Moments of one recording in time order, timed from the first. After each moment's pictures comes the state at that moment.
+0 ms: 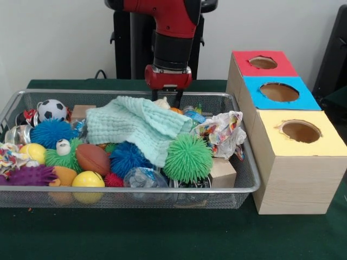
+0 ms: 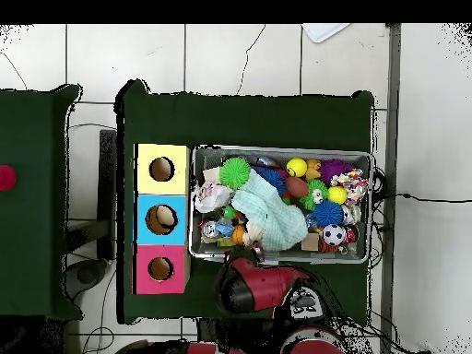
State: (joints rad) arm -0.20 -0.47 -0.15 1.94 -0.45 -0.15 1.57
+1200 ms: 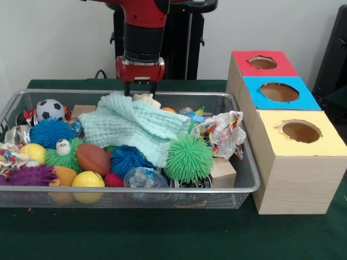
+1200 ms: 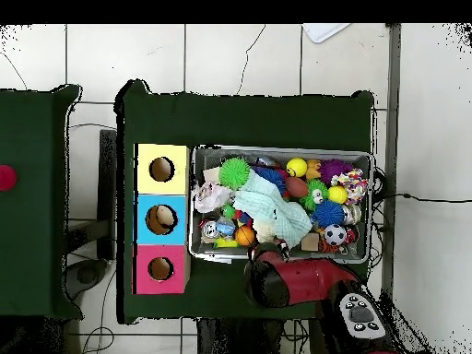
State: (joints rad) arm -0.42 -0.59 0.00 1.93 -0.59 0.03 1.57
